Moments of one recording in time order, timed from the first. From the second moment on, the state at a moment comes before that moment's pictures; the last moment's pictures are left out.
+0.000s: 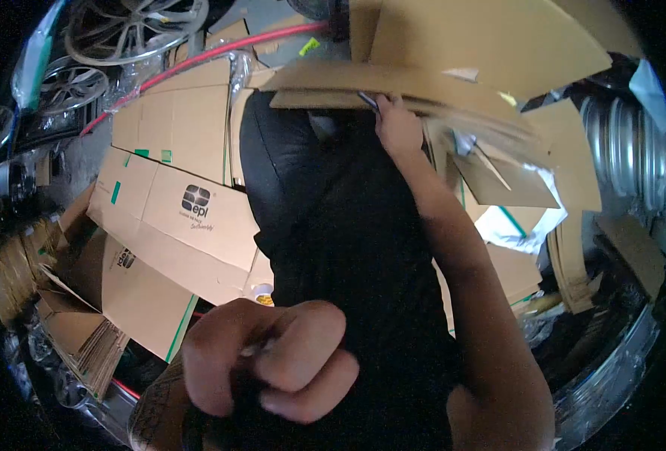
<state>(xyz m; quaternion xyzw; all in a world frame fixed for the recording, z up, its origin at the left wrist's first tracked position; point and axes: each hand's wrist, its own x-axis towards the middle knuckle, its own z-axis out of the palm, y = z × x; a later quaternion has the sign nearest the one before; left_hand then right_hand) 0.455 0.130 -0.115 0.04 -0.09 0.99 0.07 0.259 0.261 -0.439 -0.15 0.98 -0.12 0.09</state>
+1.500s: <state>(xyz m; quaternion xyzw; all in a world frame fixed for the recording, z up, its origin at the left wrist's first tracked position) 0.528 0.028 -0.343 -0.33 0.53 0.78 -0.07 0.016 0.224 -0.411 -0.28 0.96 -0.03 0.05</state>
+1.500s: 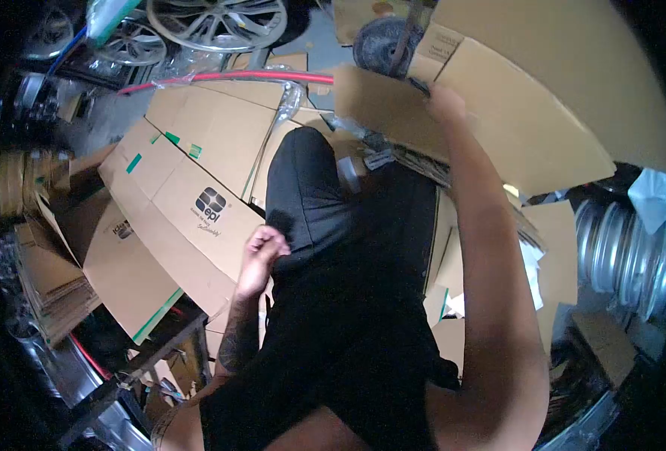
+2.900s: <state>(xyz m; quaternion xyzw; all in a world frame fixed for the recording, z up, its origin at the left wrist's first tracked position) 0.650 -0.169 -0.427 -0.69 0.64 0.28 -0.21 0.266 0.034 -0.109 -0.62 0.72 -0.20 0.25</state>
